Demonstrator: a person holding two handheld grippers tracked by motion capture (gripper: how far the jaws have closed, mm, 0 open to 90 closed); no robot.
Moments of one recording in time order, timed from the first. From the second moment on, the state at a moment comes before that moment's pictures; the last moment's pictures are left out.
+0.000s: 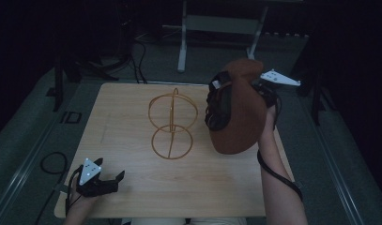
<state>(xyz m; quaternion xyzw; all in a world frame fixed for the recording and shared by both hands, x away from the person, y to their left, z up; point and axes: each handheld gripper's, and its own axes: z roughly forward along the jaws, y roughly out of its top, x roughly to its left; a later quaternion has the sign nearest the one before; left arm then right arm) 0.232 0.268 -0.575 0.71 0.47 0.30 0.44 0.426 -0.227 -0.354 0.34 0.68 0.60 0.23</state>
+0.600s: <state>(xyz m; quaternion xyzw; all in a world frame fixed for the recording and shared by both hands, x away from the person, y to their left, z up) 0.231 0.277 -0.578 0.69 0.49 0.30 0.45 0.430 -0.125 -0.307 0.26 0.74 0.57 0.23</state>
